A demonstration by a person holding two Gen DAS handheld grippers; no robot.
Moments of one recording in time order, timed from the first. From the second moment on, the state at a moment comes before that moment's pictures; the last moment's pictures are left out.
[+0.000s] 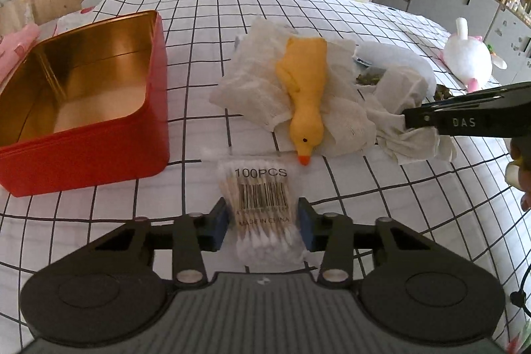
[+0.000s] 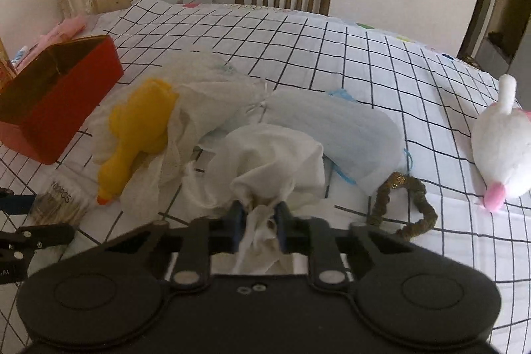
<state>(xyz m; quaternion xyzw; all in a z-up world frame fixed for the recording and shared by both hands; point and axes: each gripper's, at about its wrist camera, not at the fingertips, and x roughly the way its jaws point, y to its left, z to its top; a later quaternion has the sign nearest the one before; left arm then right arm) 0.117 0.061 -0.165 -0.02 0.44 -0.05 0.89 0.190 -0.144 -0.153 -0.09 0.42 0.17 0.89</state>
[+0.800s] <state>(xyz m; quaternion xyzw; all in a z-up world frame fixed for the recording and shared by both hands) 0.097 0.085 -0.134 -0.05 0.40 -0.06 0.91 0.144 -0.152 -0.122 -0.09 0.45 0.20 0.86</state>
